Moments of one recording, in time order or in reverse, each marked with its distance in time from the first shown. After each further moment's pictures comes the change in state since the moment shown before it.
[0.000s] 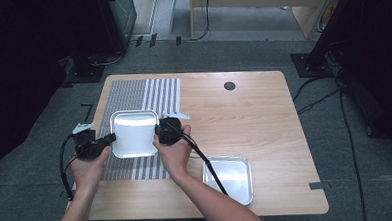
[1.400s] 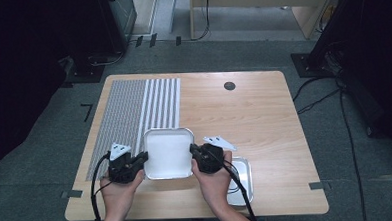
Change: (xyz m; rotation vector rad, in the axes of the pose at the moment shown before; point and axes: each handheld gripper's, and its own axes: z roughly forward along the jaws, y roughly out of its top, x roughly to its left) left arm -0.104 -0.060 -0.024 -0.006 -0.088 0.121; right arm -0.068 -0.050 -0.110 -0.088 -0.031 -0.007
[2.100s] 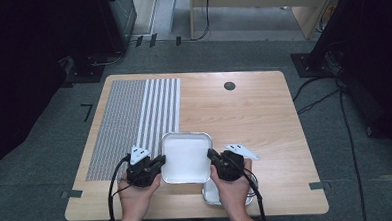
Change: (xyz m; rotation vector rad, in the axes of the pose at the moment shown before) left arm -0.044 -0.008 0.014 0.008 -0.059 0.046; right arm -0.039 -0.010 -0.035 -0.035 -0.033 0.032
